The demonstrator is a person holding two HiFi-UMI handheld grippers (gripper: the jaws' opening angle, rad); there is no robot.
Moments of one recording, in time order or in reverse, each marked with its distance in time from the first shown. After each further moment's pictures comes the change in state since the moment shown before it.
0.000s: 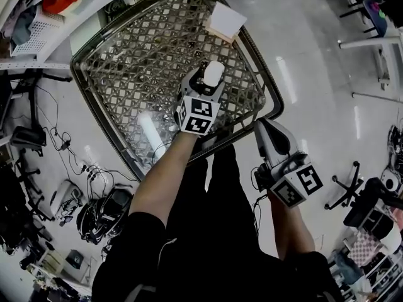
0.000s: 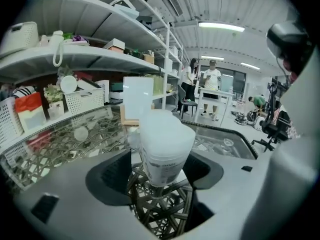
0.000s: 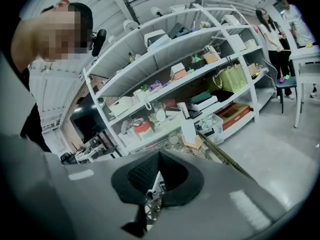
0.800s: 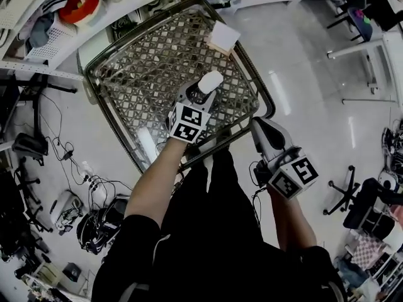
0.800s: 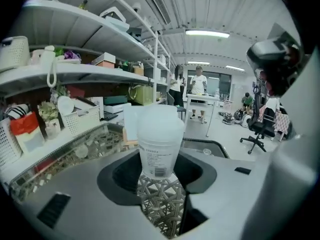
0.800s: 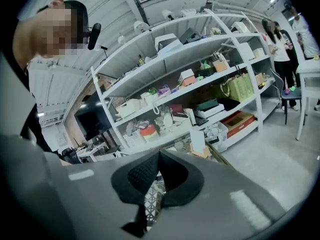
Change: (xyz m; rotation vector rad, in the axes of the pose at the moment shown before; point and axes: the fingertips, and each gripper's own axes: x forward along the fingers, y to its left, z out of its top) left arm -0.068 0.005 0.046 0.095 -0.059 -0.102; right arm -0.014 0.041 0.032 -0.072 -0.023 0.031
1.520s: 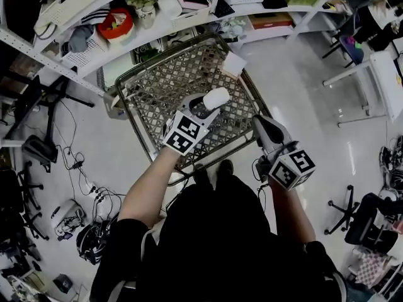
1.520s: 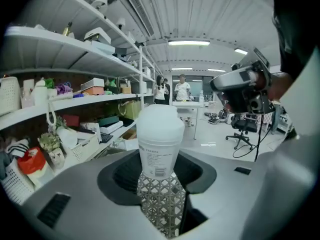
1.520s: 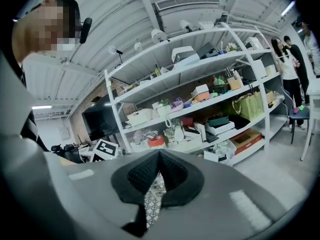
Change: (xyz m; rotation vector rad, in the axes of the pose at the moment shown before) left arm -0.136 -0.006 0.091 0.137 -0.060 -0.116; right arm -0.010 0.074 0.063 -0.112 -0.083 0.047
